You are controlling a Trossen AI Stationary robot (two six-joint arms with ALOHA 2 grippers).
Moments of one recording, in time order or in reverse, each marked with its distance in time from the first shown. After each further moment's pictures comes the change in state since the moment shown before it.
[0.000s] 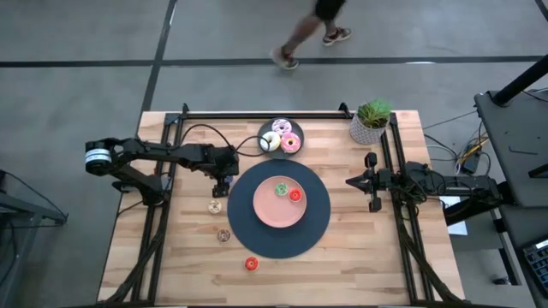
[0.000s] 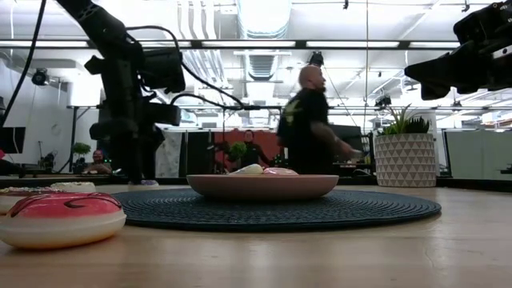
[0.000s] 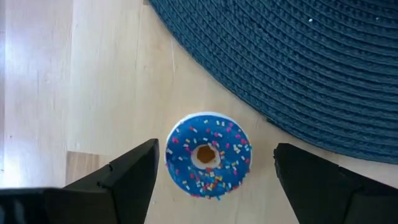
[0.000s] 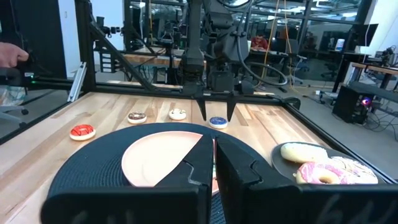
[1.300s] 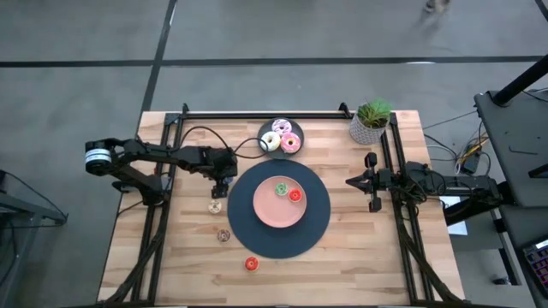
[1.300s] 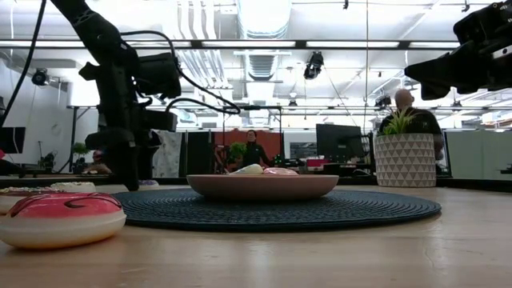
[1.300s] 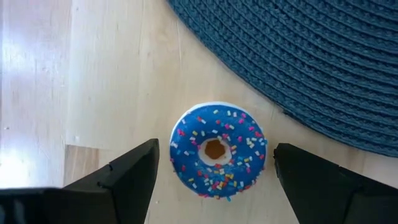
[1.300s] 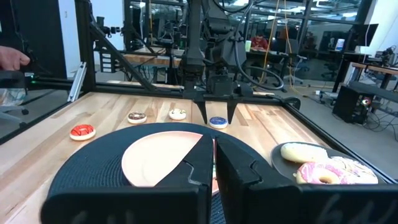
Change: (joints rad) left arm 0.000 0.000 -0.057 0.068 -0.034 0.005; right arm 0.000 0.000 0.000 0.000 0.000 0.000
